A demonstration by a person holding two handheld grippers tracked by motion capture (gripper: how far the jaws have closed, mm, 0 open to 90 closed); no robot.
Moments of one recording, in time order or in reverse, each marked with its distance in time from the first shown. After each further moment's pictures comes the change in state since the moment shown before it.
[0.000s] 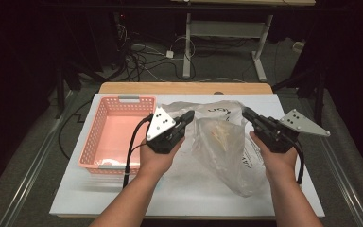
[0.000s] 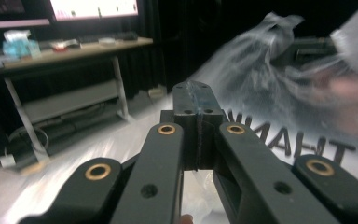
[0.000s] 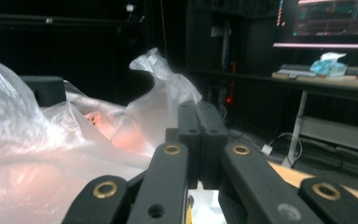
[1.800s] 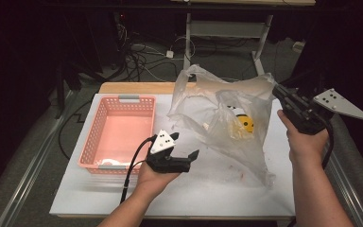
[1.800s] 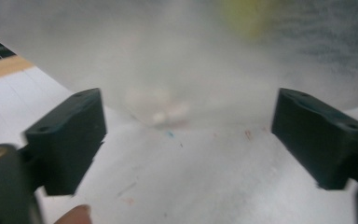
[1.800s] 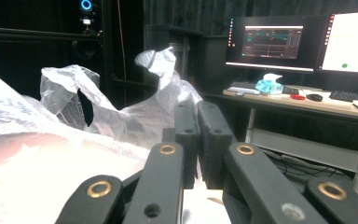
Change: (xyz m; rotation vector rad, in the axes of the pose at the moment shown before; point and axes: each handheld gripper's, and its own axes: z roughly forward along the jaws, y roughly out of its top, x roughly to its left) left arm -0.009 -0.081 -0.005 0.270 -0.089 -0.110; right arm -0.049 0.042 -0.023 -0.050 -0.159 -0.040
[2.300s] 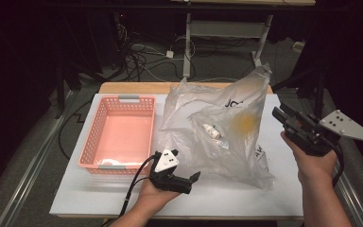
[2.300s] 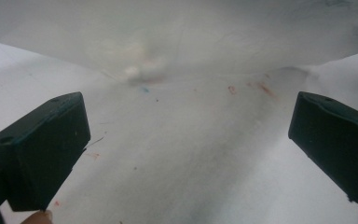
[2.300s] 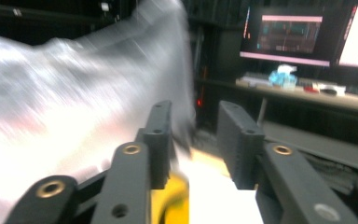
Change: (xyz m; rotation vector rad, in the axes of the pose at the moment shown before) left arm -0.016 -0.040 0.008 0.063 -0.027 0.019; right arm 0.014 -0.018 -0.040 0.040 0.056 -0.032
